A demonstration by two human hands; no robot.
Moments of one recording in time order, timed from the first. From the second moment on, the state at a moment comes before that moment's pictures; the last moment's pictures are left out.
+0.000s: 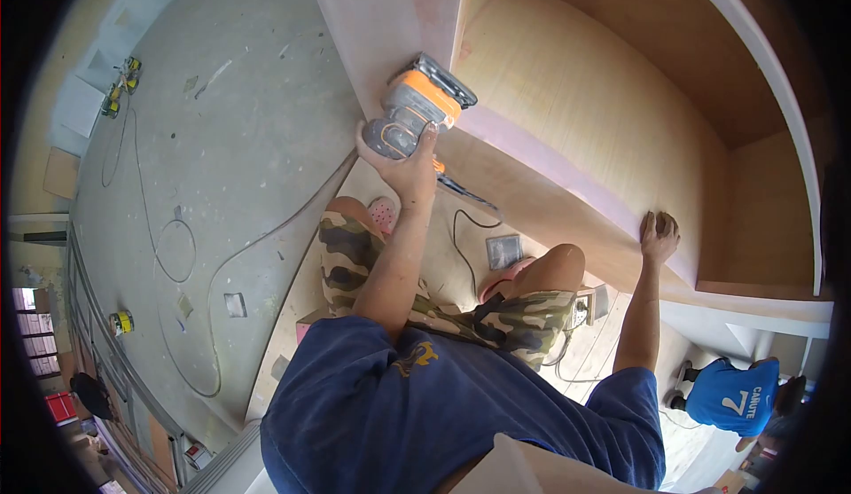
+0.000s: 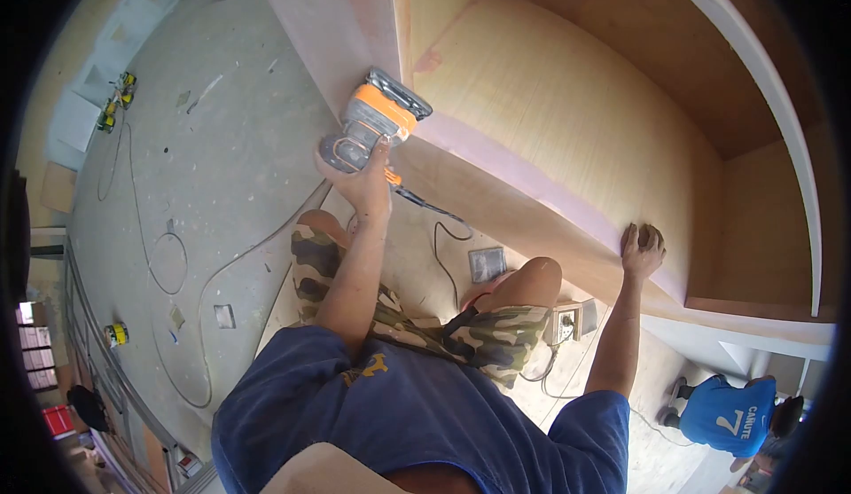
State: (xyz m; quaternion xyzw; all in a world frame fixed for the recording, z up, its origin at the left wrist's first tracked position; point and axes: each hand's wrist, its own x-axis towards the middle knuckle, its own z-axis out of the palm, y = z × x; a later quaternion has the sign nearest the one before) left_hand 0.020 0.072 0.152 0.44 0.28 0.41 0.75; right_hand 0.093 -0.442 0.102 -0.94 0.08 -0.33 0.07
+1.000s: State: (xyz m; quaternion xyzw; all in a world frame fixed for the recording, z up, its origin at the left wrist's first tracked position) left_hand 0.012 0.165 0.346 0.71 -0.06 0.64 0.28; right_hand 0.086 -0.441 0.103 -0.94 0.10 -0.30 0.10
